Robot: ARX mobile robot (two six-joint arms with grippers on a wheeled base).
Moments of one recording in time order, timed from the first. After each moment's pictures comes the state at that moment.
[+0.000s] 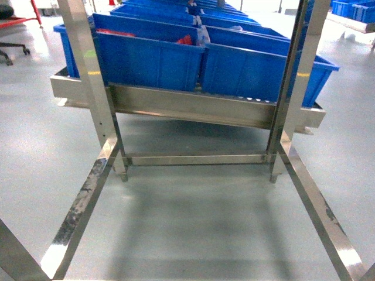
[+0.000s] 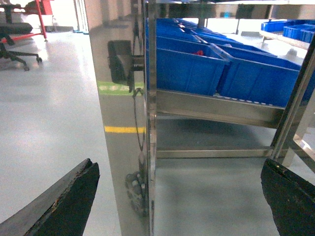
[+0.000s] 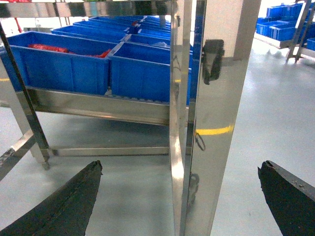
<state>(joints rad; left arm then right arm) 0.00 0.01 0.01 0.00 0.00 -0.01 0.00 0.00 0.01 0.00 0.00 0.00</state>
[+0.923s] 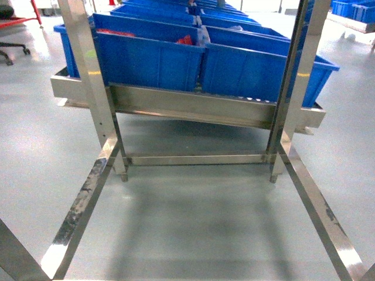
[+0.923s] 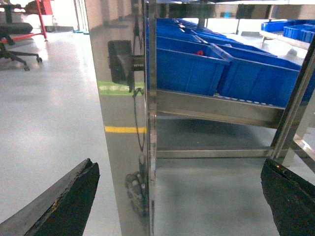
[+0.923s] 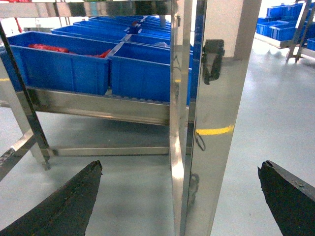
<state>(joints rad) 0.00 0.01 0.01 0.00 0.00 -0.01 0.00 0.00 0.01 0.00 0.00 0.00</state>
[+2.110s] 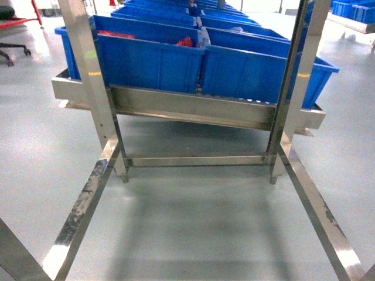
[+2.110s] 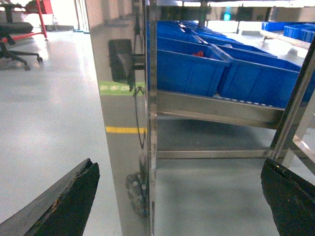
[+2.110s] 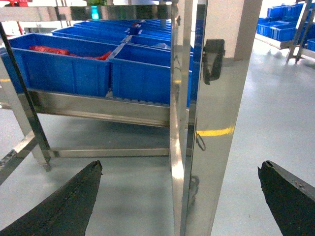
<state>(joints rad) 0.00 0.01 0.01 -0.01 0.00 -0.01 0.00 0.00 0.01 -0.01 0.00 0.00</state>
